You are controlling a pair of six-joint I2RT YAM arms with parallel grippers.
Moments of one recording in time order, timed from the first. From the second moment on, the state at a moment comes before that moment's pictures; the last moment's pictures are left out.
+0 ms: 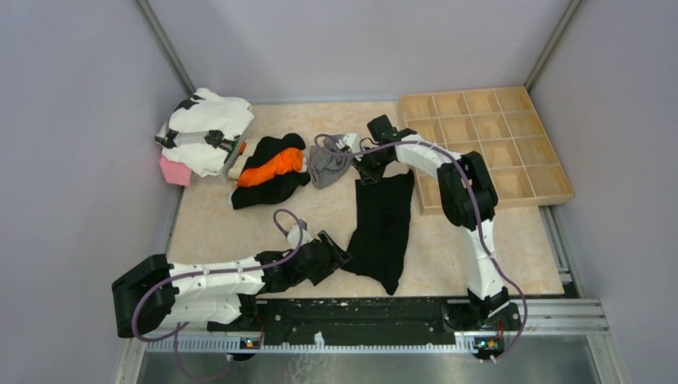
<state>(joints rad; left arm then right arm) -1.13 1.08 0.37 -0.13 -0.33 -1.57 0.51 2.24 1.76 -0.64 -0.44 -0.63</state>
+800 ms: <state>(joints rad) -1.14 1.25 0.38 -0.01 -0.27 -1.66 0.50 2.06 1.41 -0.30 -0.38 -0.37</state>
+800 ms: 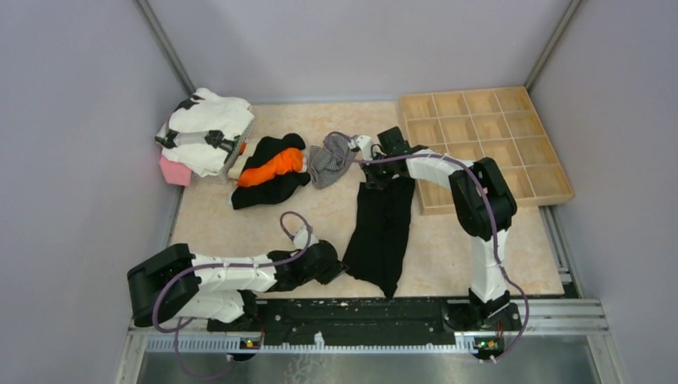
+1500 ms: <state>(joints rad) -1.14 0.57 0.55 -0.46 -0.86 -1.02 0.50 1.16 0.92 0.02 -0.29 0.05</state>
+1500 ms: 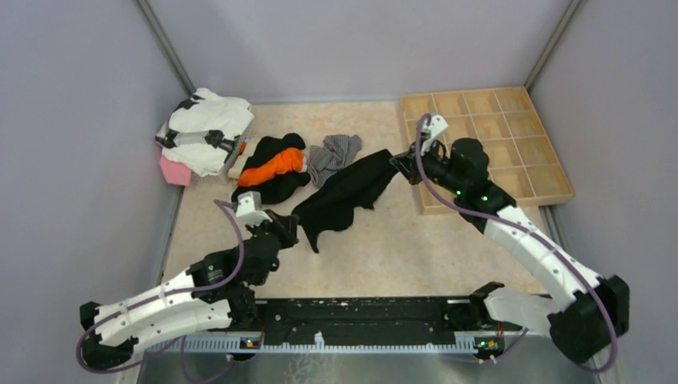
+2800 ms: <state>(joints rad) -0.87 0.89 0.47 -0.14 -0.72 -0.42 0.50 1.07 0.38 0.08 -0.14 0.52</state>
